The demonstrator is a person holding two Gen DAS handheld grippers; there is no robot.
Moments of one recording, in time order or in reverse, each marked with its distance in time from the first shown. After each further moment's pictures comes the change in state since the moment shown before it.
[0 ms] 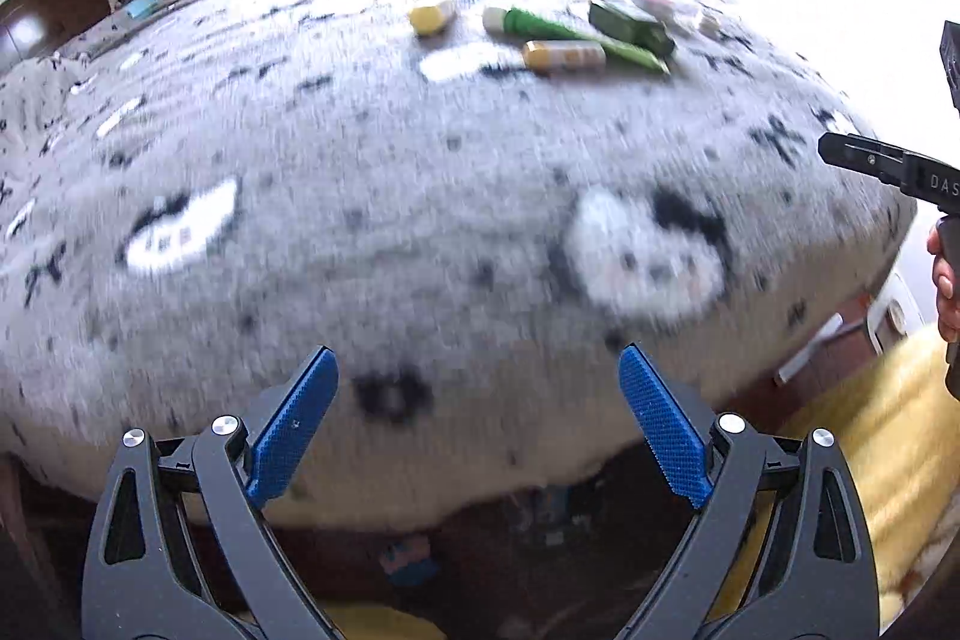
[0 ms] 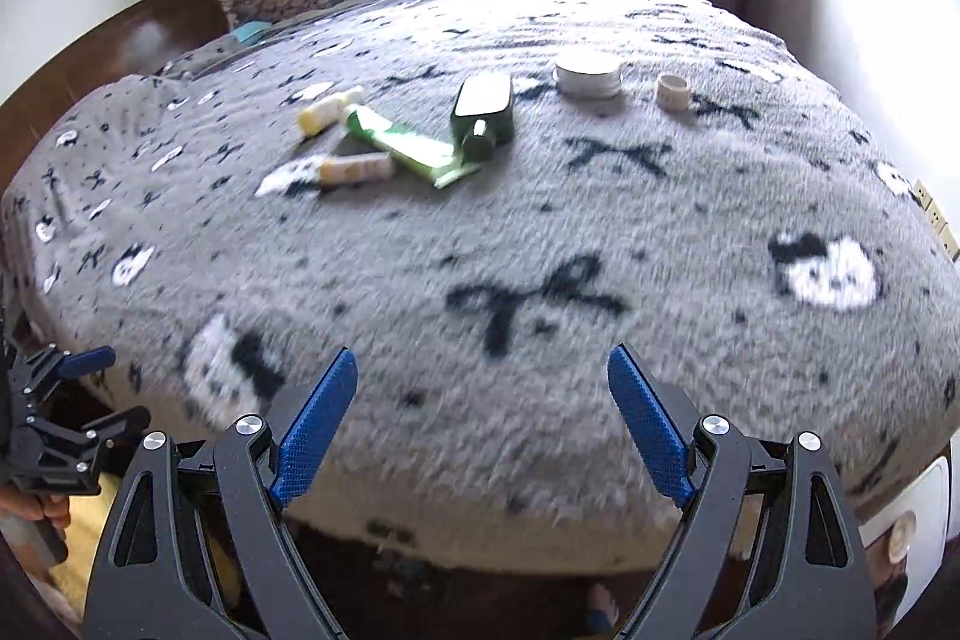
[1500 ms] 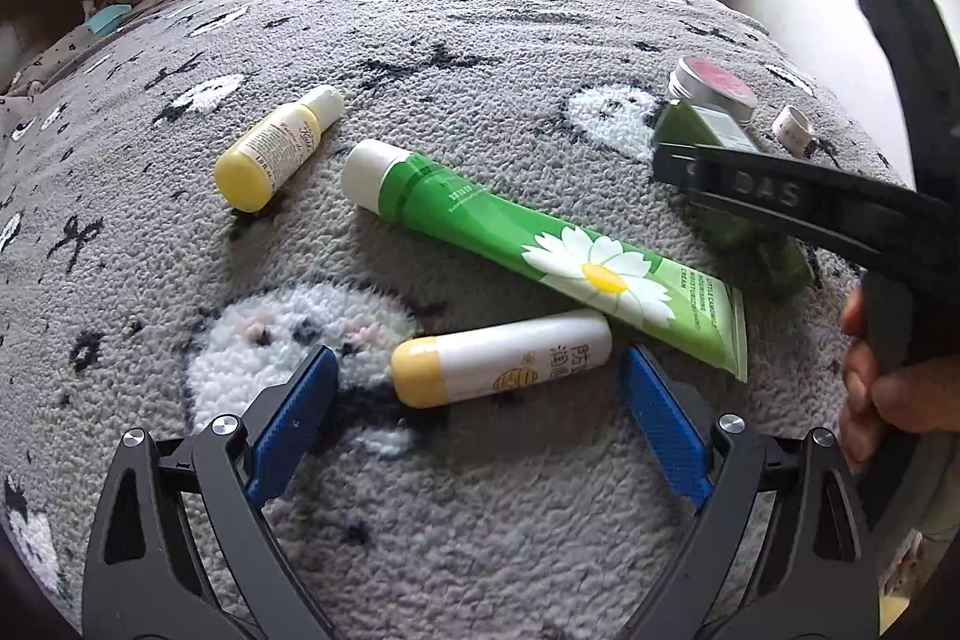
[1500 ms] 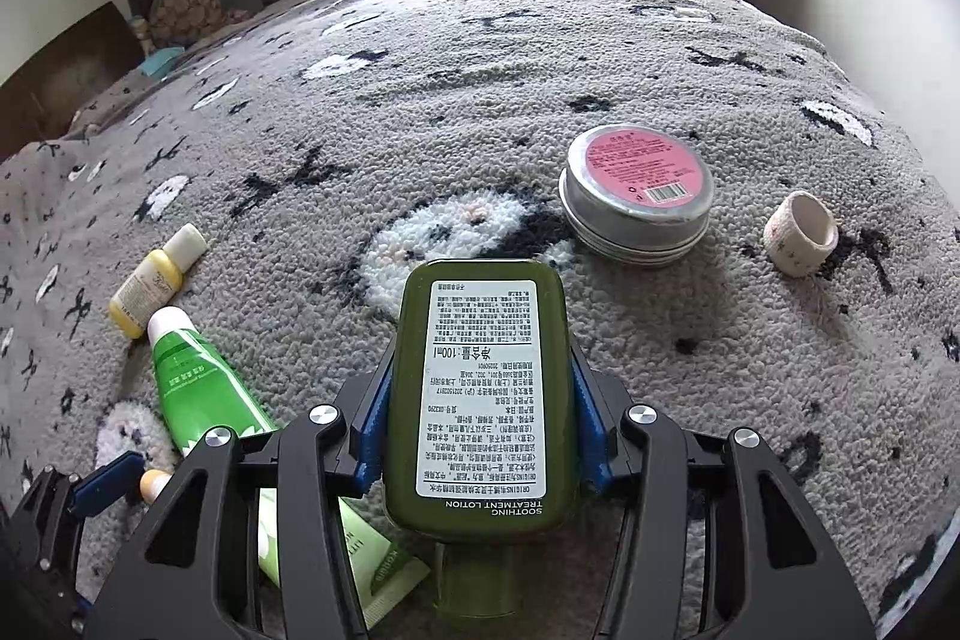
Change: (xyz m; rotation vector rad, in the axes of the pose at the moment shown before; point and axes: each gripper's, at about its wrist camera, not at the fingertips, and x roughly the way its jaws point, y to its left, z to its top) left arm 0.146 -0.058 0.168 -0.076 0.005 0.000; right arm 0.175 -0.016 0.146 0.092 0.038 -0.091
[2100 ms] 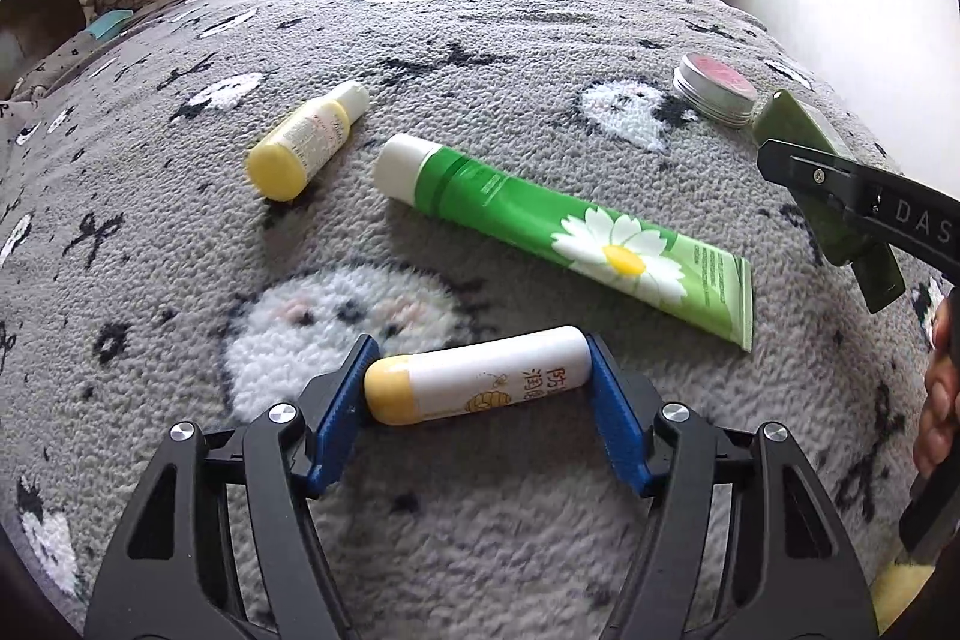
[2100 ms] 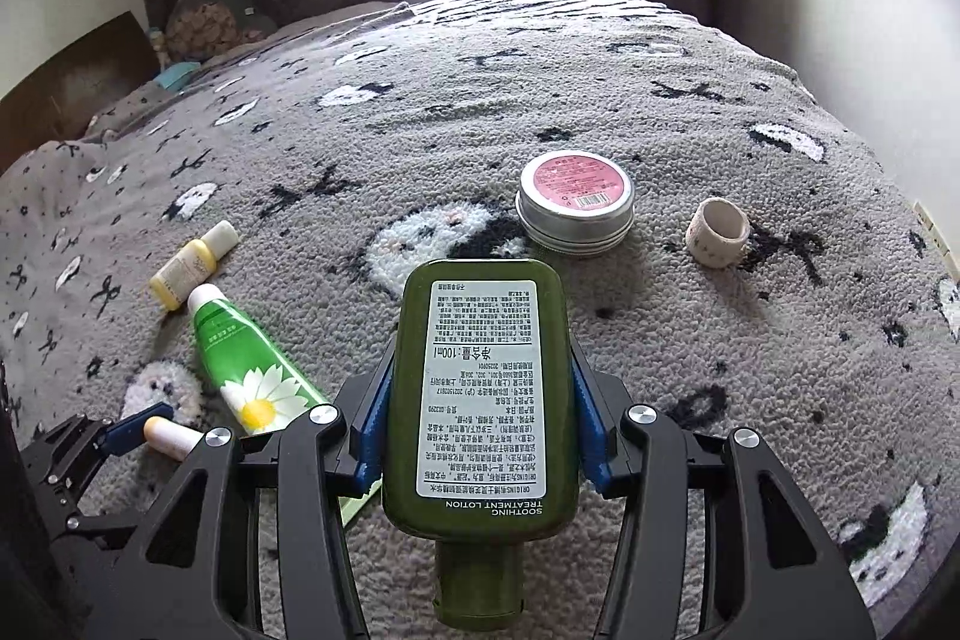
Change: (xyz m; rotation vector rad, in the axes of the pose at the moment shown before) left arm -0.018 0.014 -0.012 0.024 -0.002 0.003; right arm -0.054 -0.012 -0.020 -0.032 -0.072 0.005
